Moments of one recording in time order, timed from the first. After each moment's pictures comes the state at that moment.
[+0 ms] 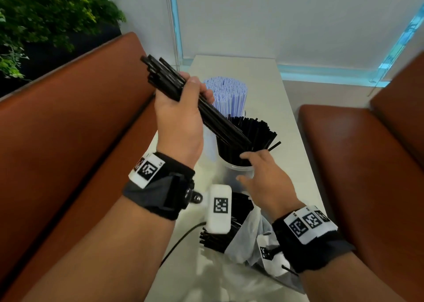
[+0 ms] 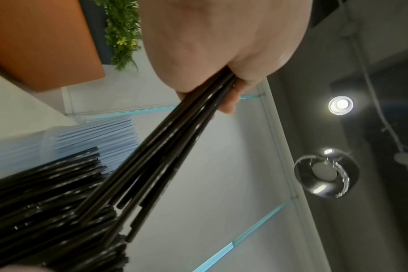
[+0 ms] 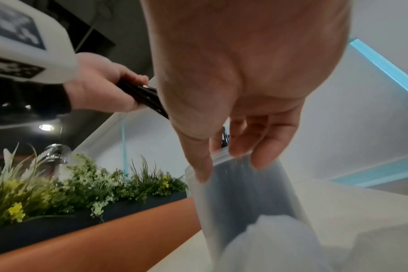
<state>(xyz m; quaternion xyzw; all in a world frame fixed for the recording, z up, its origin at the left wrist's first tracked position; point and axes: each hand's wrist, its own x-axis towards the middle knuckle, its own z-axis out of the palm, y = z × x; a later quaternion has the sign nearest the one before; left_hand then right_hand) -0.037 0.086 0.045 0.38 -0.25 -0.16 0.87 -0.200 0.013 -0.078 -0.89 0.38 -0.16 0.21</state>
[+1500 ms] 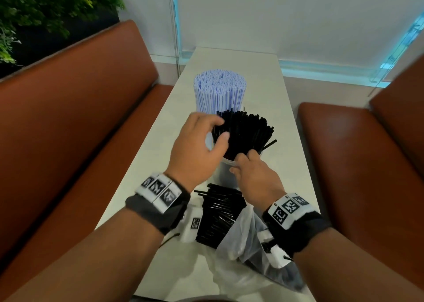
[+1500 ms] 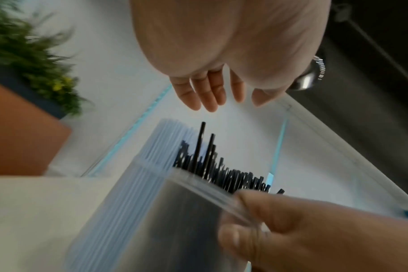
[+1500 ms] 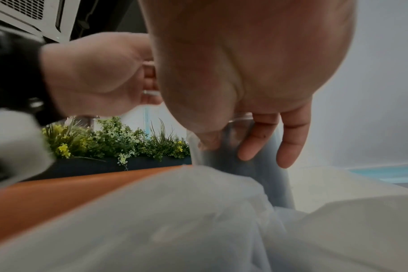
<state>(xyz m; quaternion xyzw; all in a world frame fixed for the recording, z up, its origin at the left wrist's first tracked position) -0.039 0.103 -0.040 0.68 -0.53 0.06 0.51 -0.185 0.004 -0.087 -0.93 0.35 -0.07 0.13</state>
